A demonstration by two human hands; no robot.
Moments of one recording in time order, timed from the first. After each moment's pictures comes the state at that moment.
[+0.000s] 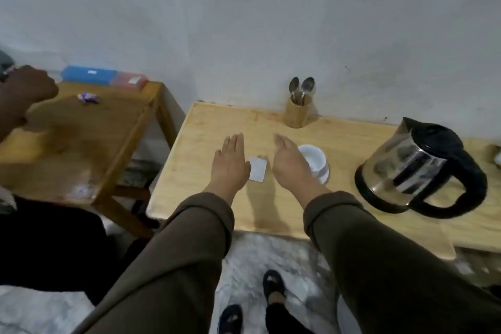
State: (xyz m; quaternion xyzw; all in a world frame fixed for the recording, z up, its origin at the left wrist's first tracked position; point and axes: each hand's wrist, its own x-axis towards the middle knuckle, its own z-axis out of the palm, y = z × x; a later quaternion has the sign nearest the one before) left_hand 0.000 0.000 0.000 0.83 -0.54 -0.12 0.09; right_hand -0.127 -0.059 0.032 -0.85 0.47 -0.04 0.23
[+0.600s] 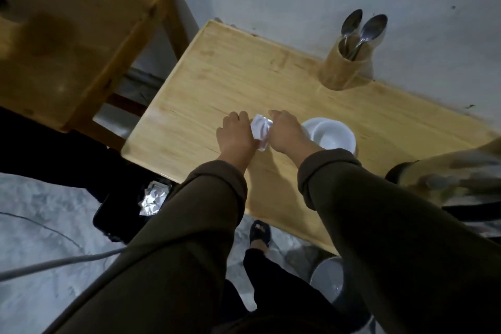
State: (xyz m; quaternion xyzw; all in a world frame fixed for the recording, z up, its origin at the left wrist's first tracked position) left_hand -0.017 -0.065 -0.085 0.92 -0.33 -0.20 0.07; right_hand -0.084 -0.145 -0.051 -0.86 0.40 0.15 0.27
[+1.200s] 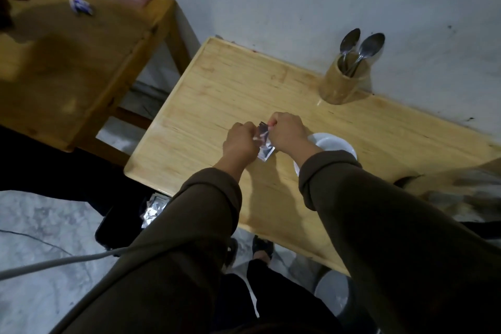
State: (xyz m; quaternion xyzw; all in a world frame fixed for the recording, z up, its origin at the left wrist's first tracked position) left_hand 0.003 -0.082 -0.080 0.88 -0.30 -0.29 0.22; right_hand -0.064 -0.167 -0.040 -0.84 0.44 0.09 0.30
